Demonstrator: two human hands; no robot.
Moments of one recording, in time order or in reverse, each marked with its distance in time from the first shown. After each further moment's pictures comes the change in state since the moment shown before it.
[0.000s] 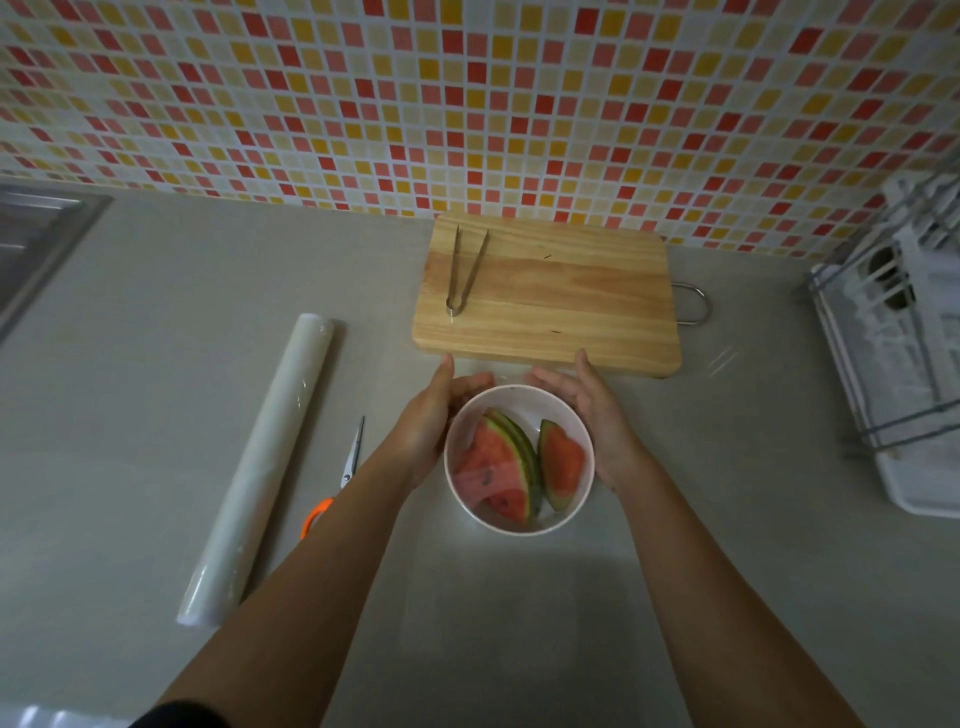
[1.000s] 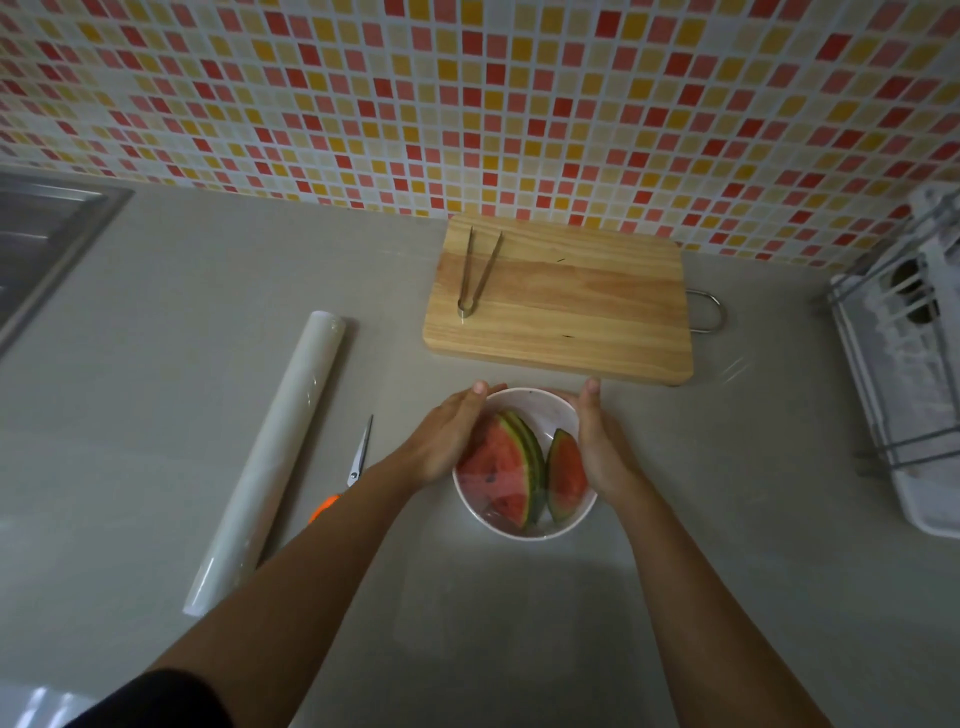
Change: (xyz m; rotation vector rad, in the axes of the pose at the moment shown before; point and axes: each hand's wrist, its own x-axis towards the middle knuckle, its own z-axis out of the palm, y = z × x) left_hand -0.004 -0.014 -0.010 0.528 -0.114 0.266; right_hand -0.007 0.017 0.001 -0.565 0.266 -0.106
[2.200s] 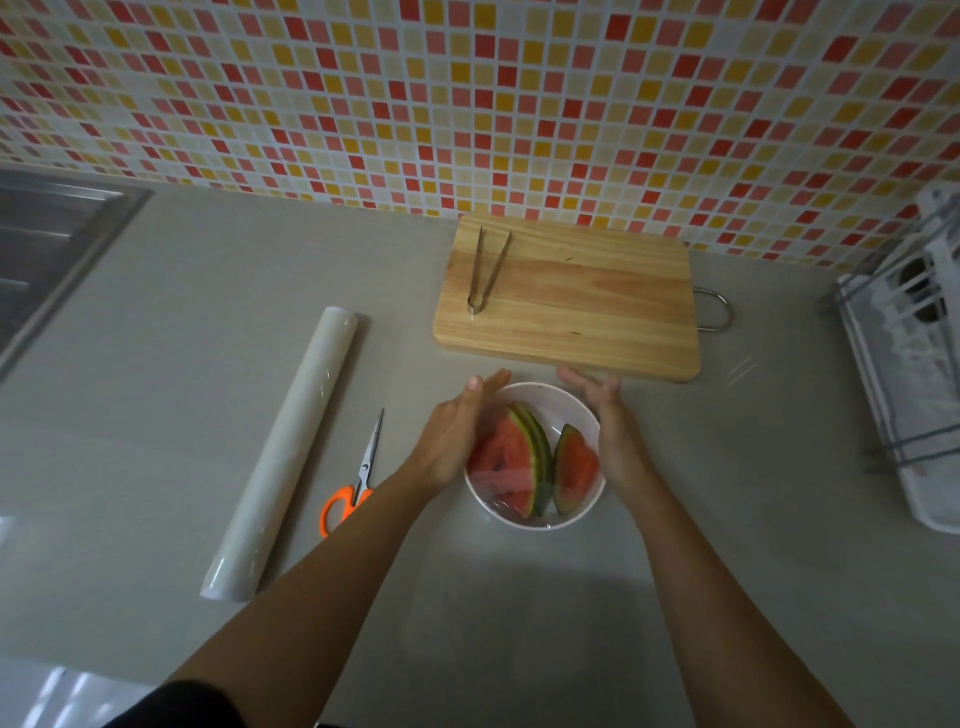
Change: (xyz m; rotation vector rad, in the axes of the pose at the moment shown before) left_hand -0.014 -0.002 0.009 -0.199 0.151 0.031; right_hand -0.011 -0.007 -0.001 0.222 0.008 -0.162
